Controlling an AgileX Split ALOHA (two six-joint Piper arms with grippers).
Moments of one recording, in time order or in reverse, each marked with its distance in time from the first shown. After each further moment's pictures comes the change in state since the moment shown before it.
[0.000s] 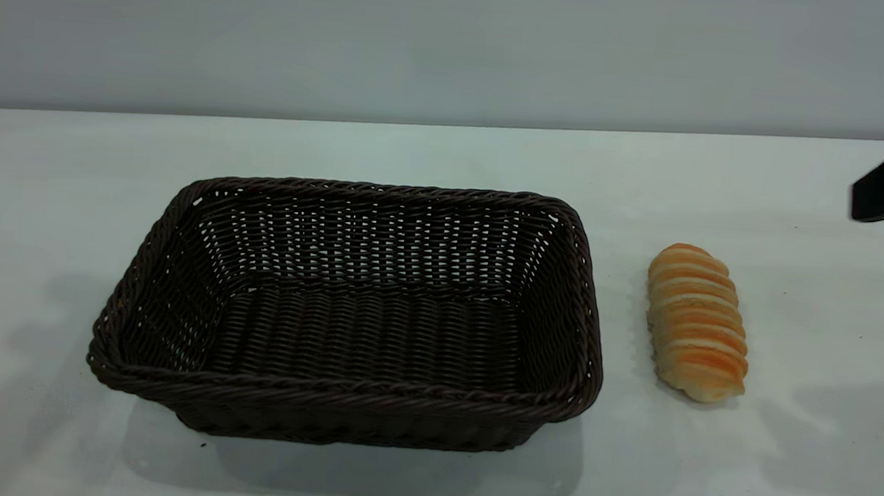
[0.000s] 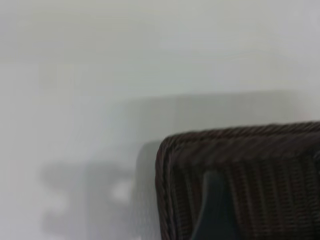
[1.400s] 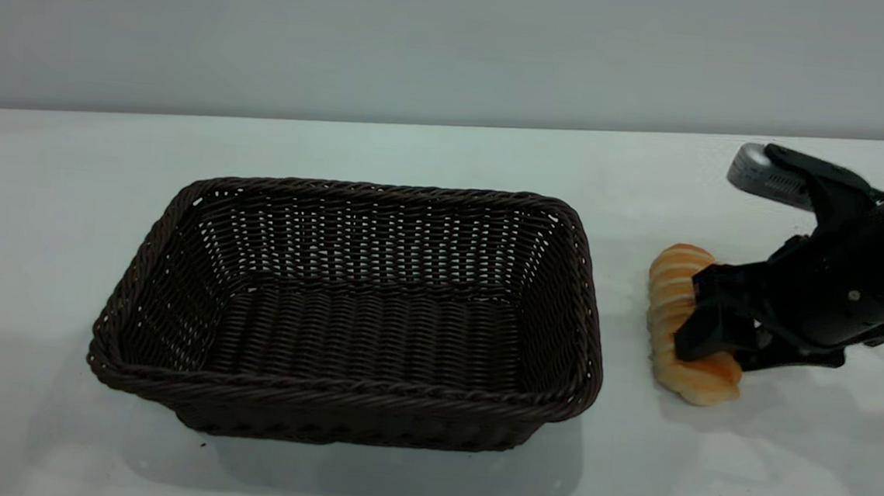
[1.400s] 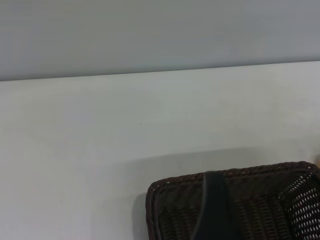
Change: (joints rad) left arm 0.000 -0.269 0.008 0.004 0.029 0.030; right arm 0.140 0.639 -0.284 0.317 0.011 -0.327
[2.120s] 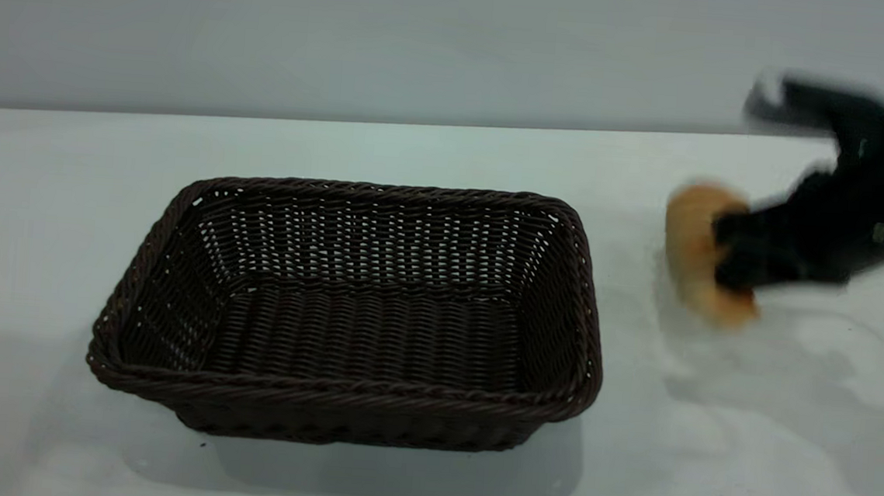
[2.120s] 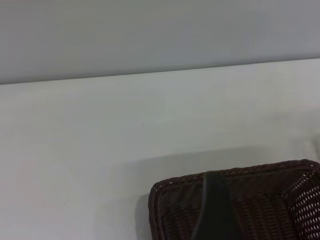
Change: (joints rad) left arm 0.000 0.000 0.000 0.001 0.000 0.015; right arm 0.000 -0.177 -0.015 0.024 -0.079 -0.108
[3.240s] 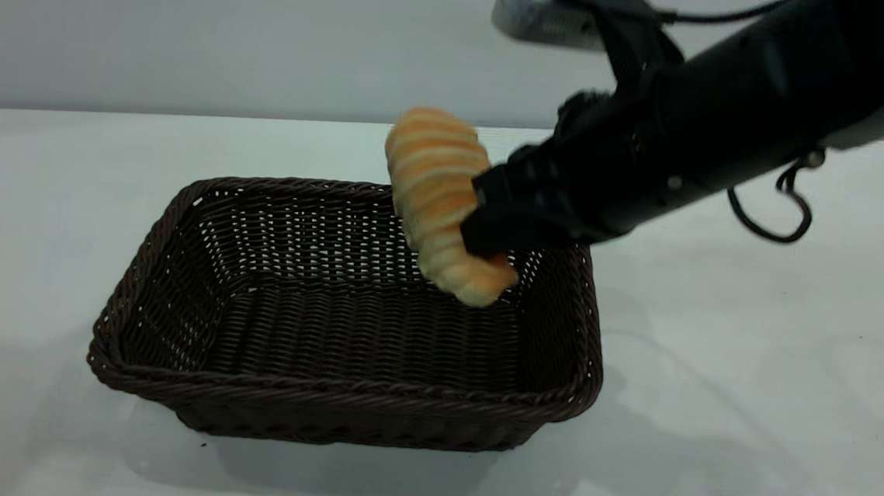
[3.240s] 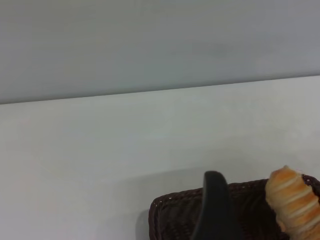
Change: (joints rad) left arm 0.000 -0.032 0.000 0.000 -0.024 0.004; right arm 0.379 -0.066 -0.033 -0.015 0.137 0.044
